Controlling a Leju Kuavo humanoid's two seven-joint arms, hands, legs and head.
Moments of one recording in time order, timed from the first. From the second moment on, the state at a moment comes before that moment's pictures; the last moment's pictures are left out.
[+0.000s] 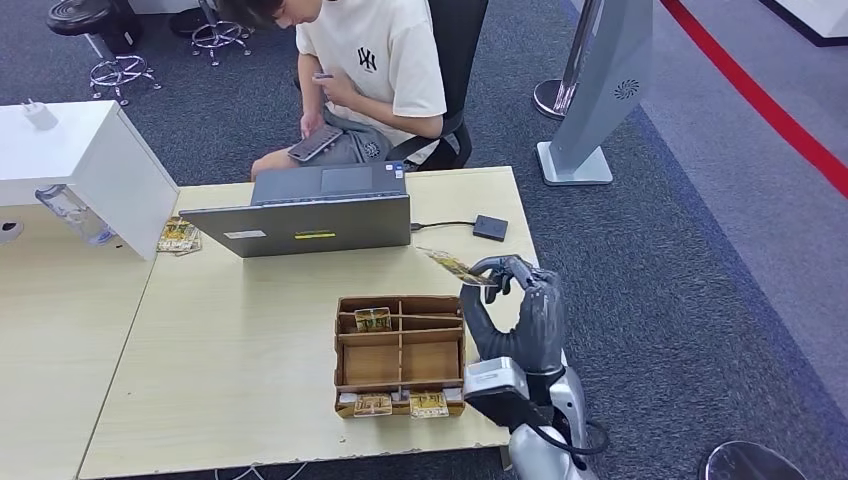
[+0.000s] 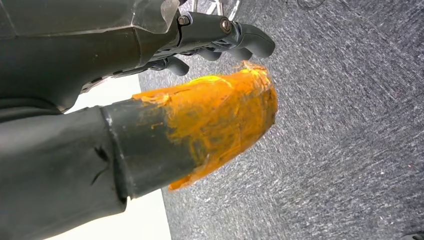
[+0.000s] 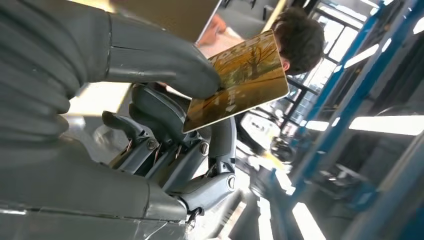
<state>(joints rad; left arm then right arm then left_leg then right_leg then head) -0.07 -0.12 0.78 -0.21 -1.54 0.06 0.14 -0.04 0.16 0.37 -1.68 0.71 -0.68 -0.47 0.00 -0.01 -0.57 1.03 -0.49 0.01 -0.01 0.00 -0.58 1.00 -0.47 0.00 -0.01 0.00</state>
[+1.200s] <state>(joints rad) -0.13 -0.12 0.62 -0.21 -1.57 -0.02 0.17 -0.70 0.26 0.35 -1.03 1.53 -0.69 0.01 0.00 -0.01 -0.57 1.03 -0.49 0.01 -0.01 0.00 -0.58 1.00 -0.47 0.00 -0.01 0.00</state>
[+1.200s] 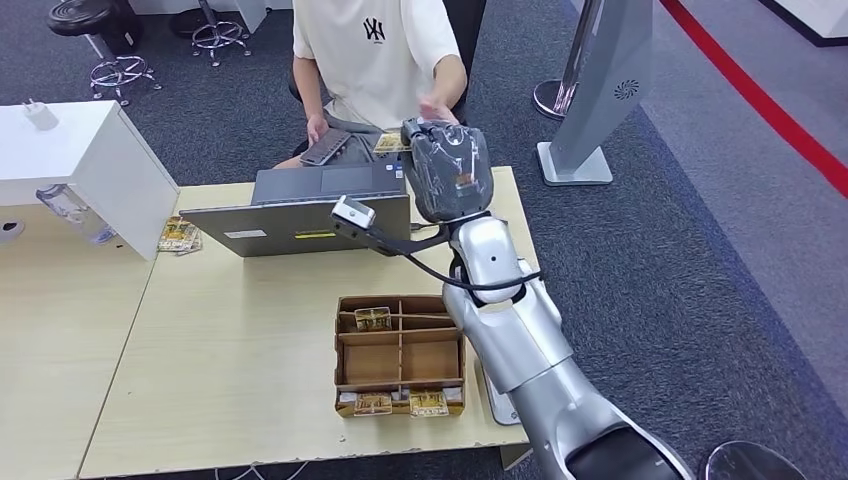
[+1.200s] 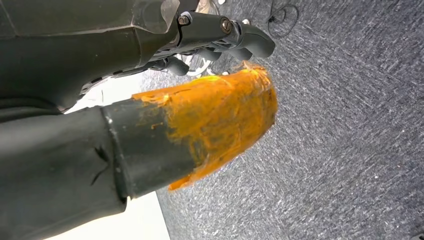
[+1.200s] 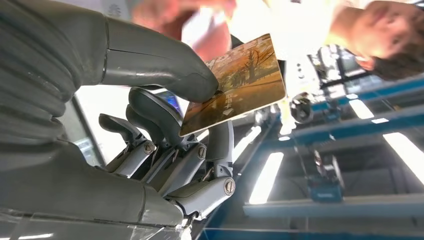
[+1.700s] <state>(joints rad) -0.13 -0.12 0.60 -0.21 -1.57 -0.02 0.17 -0.78 0.22 0.38 -0.84 1.54 -0.69 0.13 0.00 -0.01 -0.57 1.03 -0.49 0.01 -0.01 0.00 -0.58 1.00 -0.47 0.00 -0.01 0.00</state>
